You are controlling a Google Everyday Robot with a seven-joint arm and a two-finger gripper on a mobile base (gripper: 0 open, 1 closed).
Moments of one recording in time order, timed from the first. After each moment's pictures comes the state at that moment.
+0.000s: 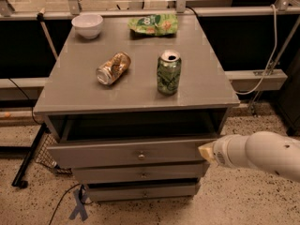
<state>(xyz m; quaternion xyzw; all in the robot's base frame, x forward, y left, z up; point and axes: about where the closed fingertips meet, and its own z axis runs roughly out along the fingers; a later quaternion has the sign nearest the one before) 0.502 -0.191 0.646 -0.25 0.91 0.09 0.32</state>
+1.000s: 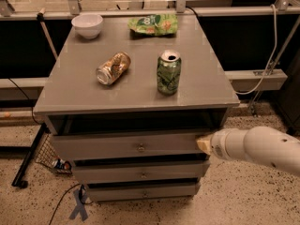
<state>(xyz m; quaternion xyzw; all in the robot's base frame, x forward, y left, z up) 0.533 -0.188 0.649 -0.26 0.89 0.10 0.36</state>
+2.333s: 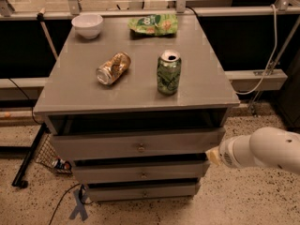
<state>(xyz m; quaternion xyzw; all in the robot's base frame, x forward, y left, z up) 0.498 -0.218 0.628 -0.25 0.92 0.09 0.27</state>
